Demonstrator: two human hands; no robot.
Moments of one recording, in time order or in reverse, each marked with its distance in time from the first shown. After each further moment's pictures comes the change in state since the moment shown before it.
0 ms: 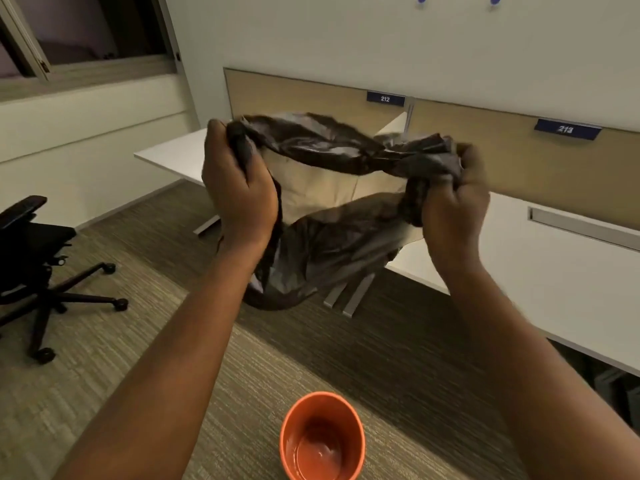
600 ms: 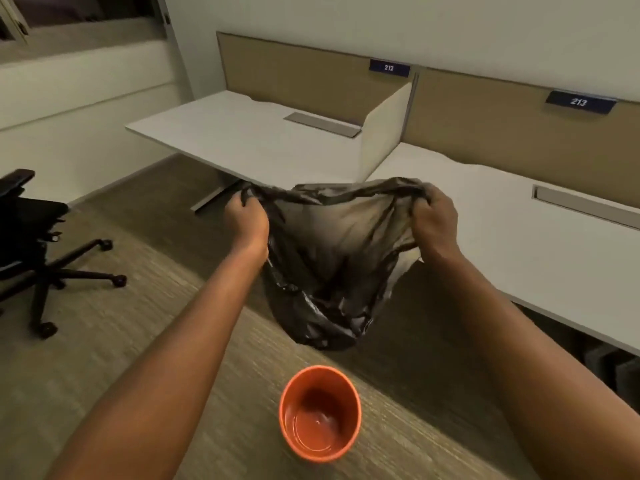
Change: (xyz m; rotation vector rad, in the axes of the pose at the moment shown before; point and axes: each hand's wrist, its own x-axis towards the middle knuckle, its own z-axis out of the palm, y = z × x) left_hand -0.063 -0.101 0.024 -0.063 -0.182 -0.973; right_hand -0.001 0.089 0.000 -0.384 -0.200 0.307
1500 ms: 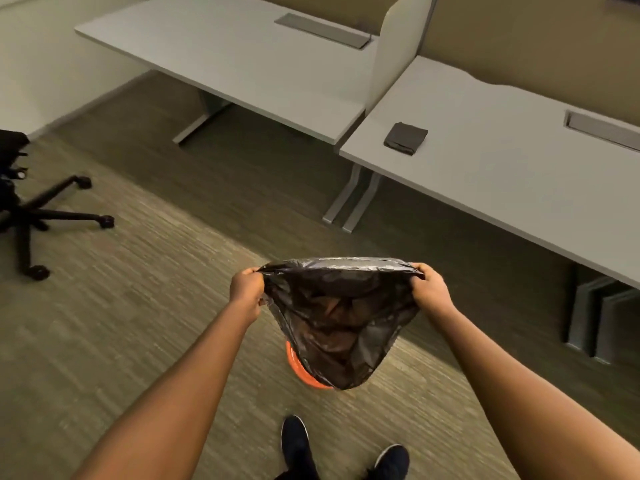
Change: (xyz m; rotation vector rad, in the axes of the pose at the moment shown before) left_hand -0.012 -0.245 -0.100 0.341 -0.208 -0.671; right_hand -0.116 0.223 0.063 -0.188 -0.285 0.593
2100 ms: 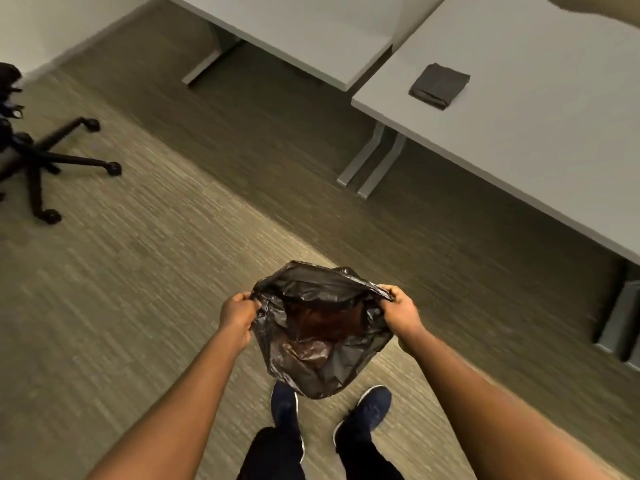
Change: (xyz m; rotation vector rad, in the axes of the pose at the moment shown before) left_hand 0.023 -0.113 0.039 0.005 0.133 -0.220; right_hand 0.051 0.111 0.067 0.139 -0.274 0.200
